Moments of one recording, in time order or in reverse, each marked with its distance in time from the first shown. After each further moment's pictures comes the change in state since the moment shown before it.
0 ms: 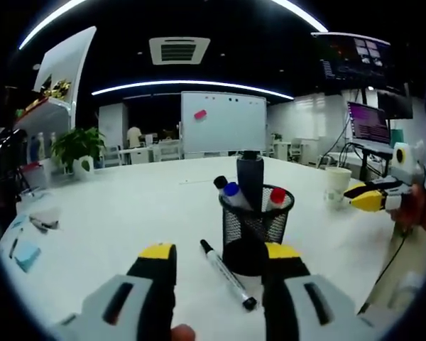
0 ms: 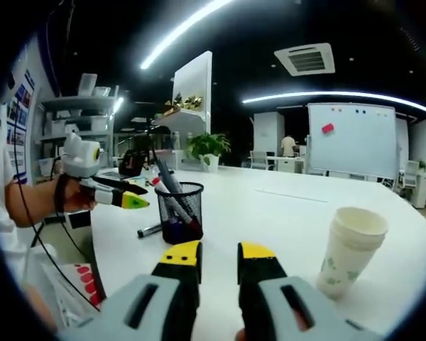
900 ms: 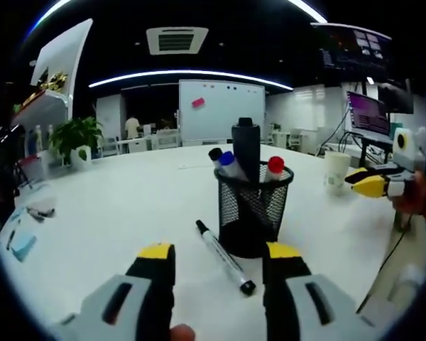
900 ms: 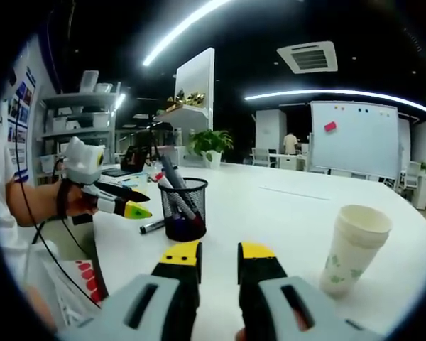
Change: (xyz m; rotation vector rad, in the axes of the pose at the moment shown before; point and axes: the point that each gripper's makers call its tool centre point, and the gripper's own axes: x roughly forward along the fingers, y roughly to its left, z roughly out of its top) left arm 0.001 -0.003 -0.025 -0.005 0.063 -0.001; right arm 0.002 0.006 -0.003 -0.013 0.020 0.013
